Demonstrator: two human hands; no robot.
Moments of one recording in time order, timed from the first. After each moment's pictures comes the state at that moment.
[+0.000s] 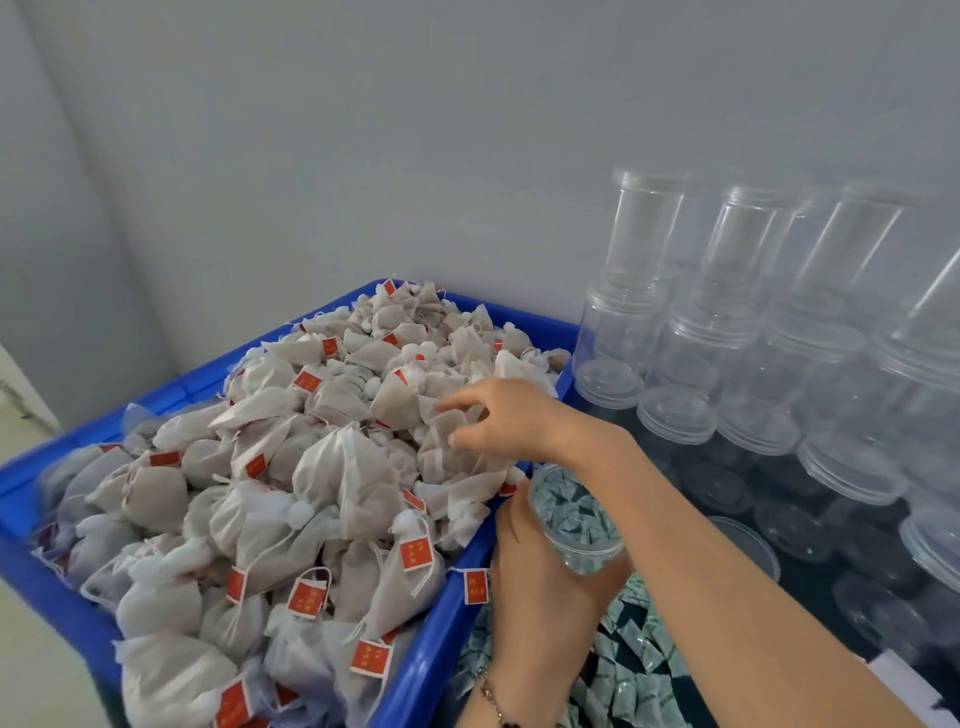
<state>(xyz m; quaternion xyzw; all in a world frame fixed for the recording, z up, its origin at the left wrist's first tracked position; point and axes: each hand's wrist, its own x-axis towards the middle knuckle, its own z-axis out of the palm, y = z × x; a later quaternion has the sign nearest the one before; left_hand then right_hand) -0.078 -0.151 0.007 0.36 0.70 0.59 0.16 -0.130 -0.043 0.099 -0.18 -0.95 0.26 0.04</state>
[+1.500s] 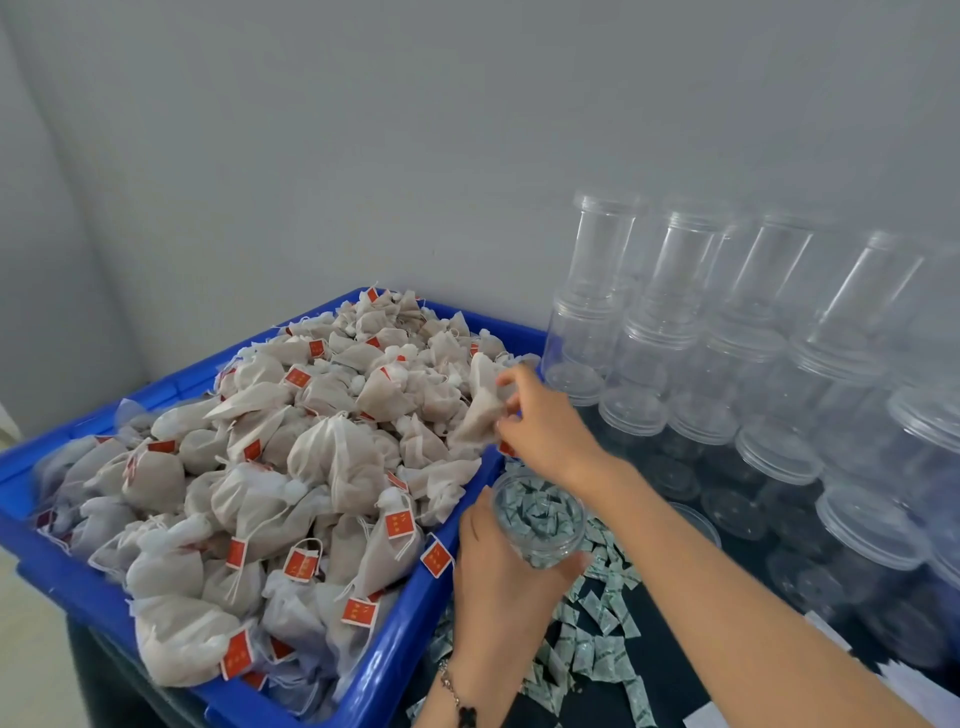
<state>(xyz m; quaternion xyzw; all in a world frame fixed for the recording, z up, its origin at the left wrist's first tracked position) -0.072 -0.176 0.003 0.32 0.71 0.59 0.20 -0.069 -0.067 0.100 -0.30 -0.89 0.29 0.19</state>
